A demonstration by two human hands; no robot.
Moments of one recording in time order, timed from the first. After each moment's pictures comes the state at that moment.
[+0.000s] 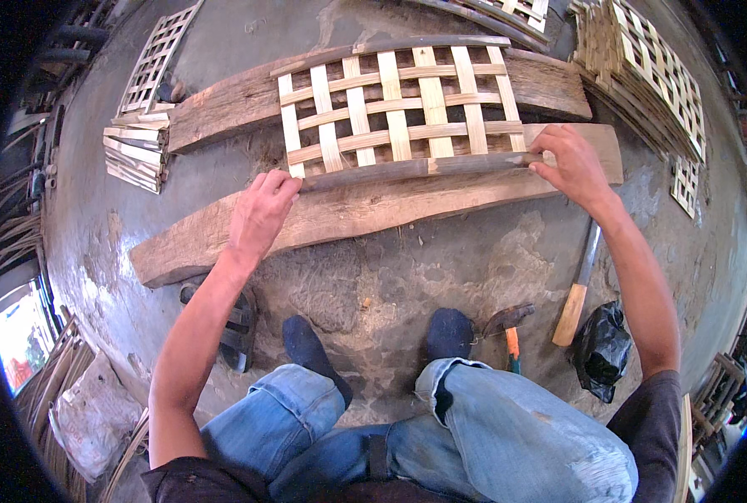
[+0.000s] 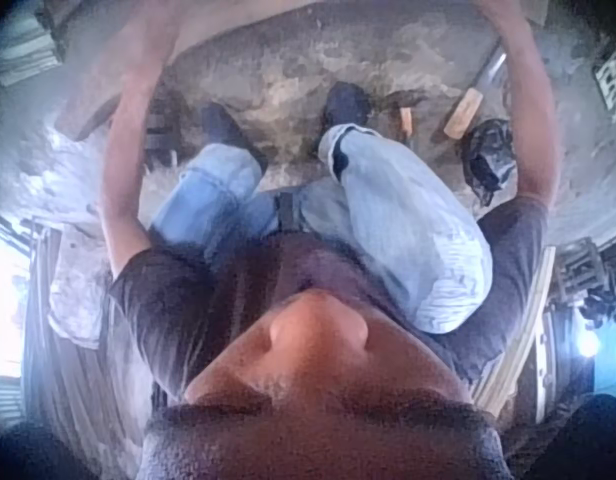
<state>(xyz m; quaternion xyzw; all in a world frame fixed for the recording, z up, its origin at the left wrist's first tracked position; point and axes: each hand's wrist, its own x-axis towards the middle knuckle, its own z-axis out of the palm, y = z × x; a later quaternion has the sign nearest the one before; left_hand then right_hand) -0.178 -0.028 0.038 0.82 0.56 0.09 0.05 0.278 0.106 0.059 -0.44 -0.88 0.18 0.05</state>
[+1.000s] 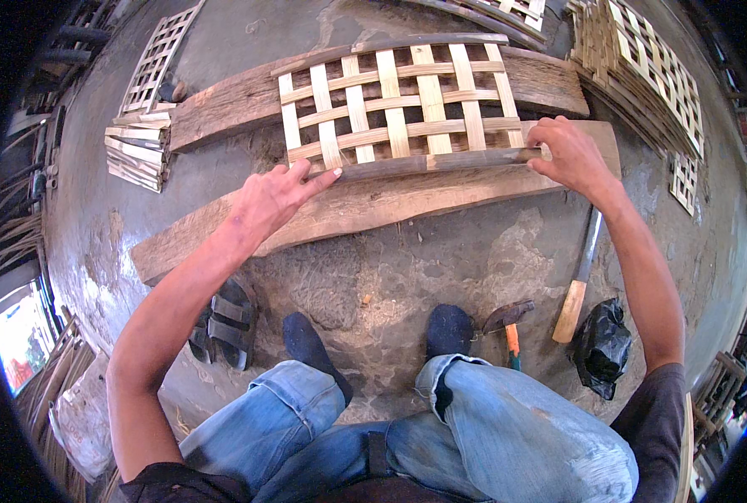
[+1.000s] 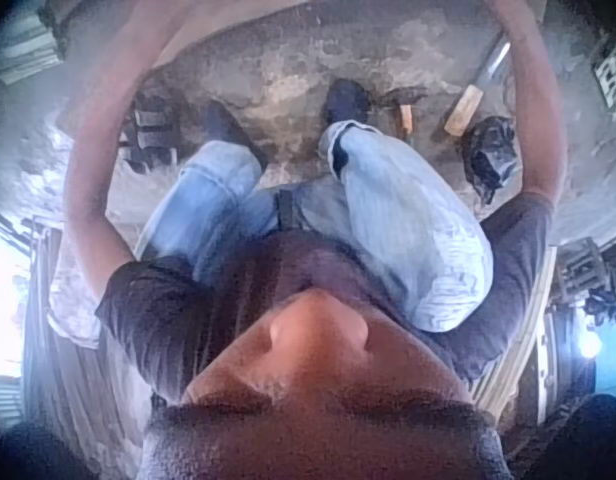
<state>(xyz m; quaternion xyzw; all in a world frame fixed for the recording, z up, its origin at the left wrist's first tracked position) -0.165 -0.004 0.058 0.88 0.44 -0.17 -0.03 0.267 0.111 0.076 -0.43 -0.89 0.14 -0.01</state>
